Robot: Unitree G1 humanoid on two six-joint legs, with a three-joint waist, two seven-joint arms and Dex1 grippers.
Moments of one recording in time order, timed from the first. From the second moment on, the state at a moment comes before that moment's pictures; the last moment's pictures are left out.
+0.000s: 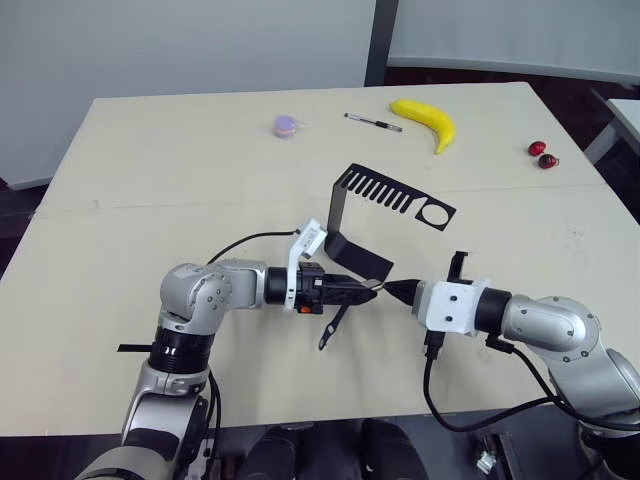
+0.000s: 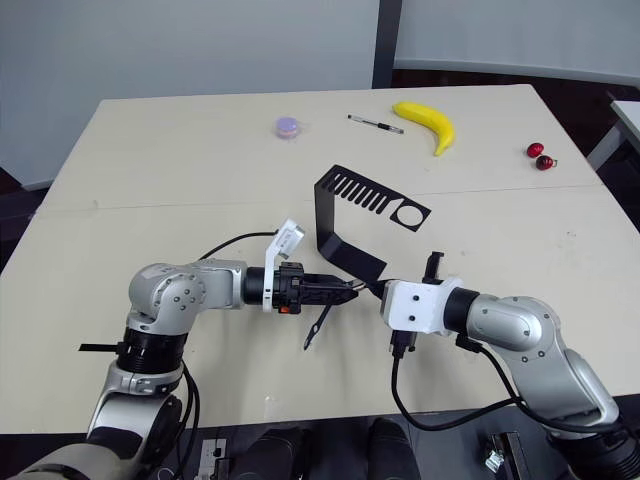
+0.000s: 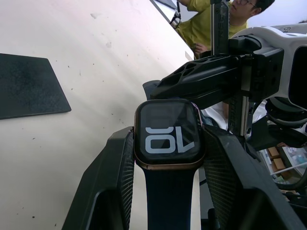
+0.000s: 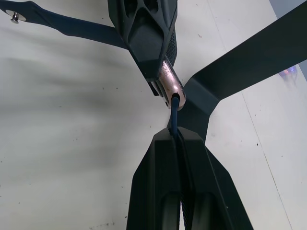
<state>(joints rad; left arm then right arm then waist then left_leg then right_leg) -0.65 0.27 -0.06 -0.12 -0.68 1.29 -0.72 -0.18 -0.82 0.10 -0.59 -0.04 0.24 0.84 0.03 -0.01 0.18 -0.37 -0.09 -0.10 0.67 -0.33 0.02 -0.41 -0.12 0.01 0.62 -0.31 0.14</state>
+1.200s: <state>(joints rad) -0.50 0.61 -0.29 -0.17 -0.17 -0.11 -1.09 0.04 -0.93 -0.41 -0.82 0.78 0.68 0.92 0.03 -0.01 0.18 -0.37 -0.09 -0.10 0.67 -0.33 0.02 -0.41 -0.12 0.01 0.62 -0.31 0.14</state>
